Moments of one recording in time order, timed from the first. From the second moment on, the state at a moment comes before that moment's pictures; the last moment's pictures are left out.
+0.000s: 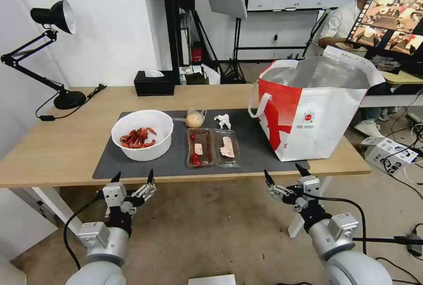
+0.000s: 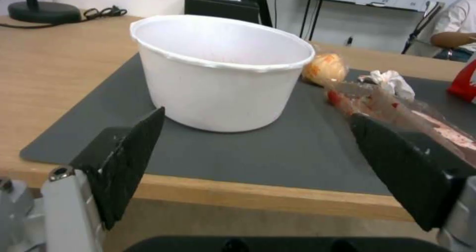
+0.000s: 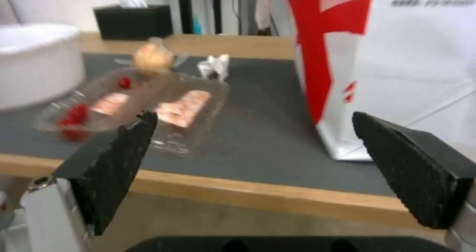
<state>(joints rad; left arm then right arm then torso) 1.69 -1.40 -0.54 -2.31 -0.29 0.19 -0.16 -1.64 1.20 0.49 2.30 0.36 -0.21 0.05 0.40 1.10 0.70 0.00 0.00</state>
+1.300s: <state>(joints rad) 1.75 -1.38 -0.61 -2.33 -0.37 0.22 -0.16 -1.14 1.39 0.22 2.10 1.63 -0.23 0.78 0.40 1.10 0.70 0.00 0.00</state>
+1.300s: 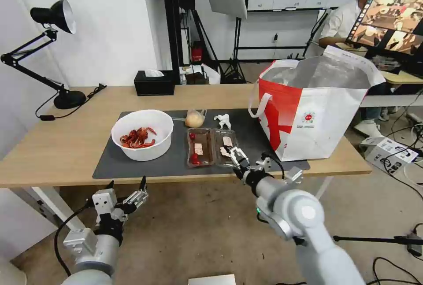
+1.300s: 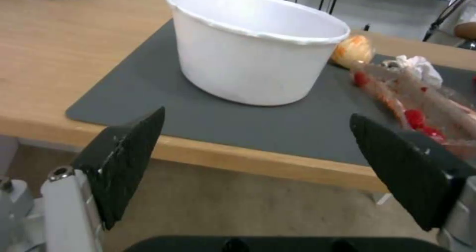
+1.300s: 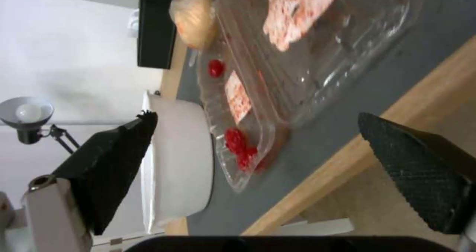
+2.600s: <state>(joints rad) 1.77 -1.38 -0.63 -2.32 -0.36 0.21 -0.16 -1.15 1.52 0.15 2.05 1.47 -0.07 0.75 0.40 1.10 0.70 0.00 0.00</state>
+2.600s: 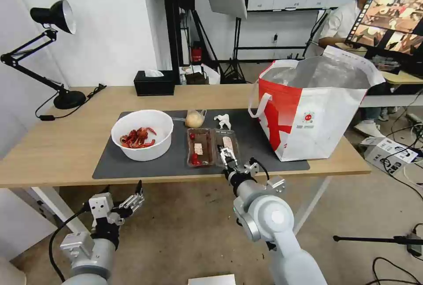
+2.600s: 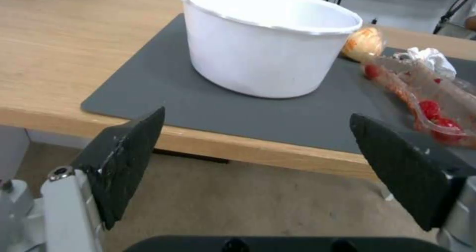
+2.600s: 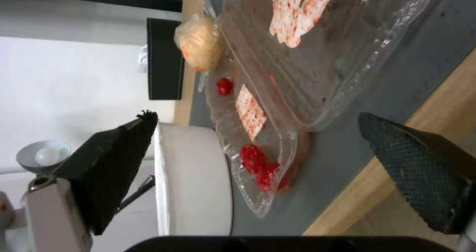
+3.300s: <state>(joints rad) 1.79 -1.38 -0.63 -2.34 -0.36 0.21 -0.16 -1.13 1.55 0.16 2.02 1.46 -0.06 0.78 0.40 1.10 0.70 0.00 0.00</state>
